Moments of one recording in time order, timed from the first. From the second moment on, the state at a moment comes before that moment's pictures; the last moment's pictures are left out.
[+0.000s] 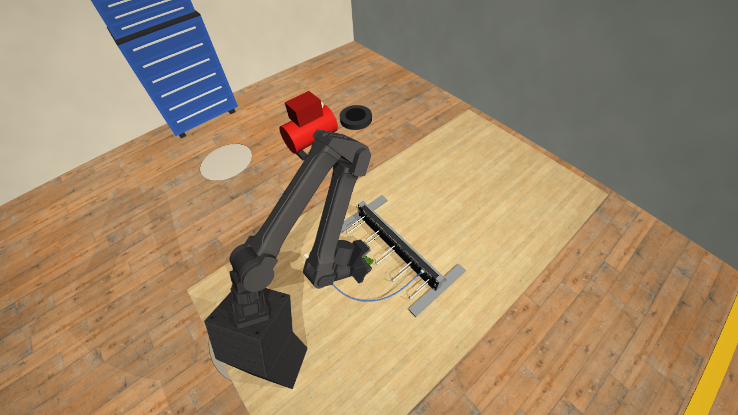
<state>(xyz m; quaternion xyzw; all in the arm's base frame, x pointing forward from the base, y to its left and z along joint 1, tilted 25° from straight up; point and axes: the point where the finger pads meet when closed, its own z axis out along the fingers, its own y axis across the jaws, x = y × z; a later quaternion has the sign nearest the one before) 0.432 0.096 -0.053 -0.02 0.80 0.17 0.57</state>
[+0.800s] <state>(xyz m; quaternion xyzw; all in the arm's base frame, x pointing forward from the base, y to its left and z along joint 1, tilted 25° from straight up) 0.543 0.133 -0.077 -0.03 0.78 0.17 0.60</state>
